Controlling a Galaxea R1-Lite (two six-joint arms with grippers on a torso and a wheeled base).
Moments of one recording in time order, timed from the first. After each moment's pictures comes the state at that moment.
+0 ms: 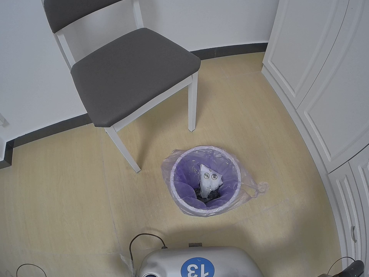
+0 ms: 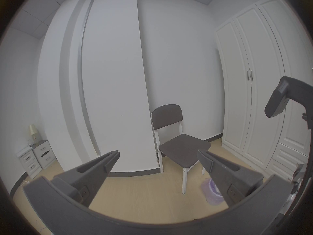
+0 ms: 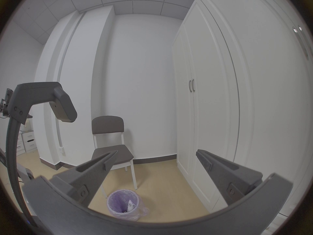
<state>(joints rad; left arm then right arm) -0.06 0.19 -1.29 0.81 0.18 0.12 0.00 0.01 -0.81 0.31 0.10 0.03</state>
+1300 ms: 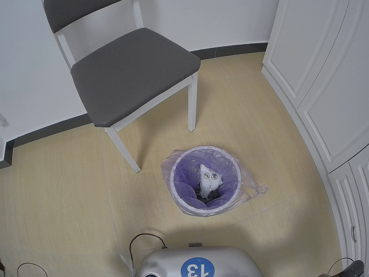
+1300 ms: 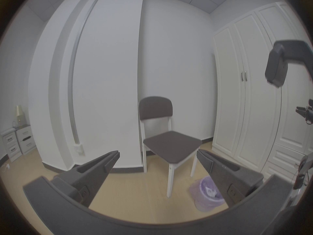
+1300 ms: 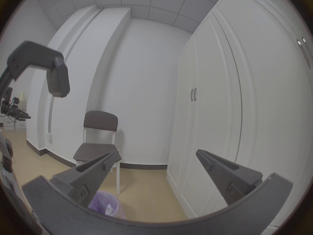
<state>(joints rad) -0.01 0.01 -0.31 0.00 0.02 0.00 0.00 0.01 -0.36 -0.24 0.08 -0.13</state>
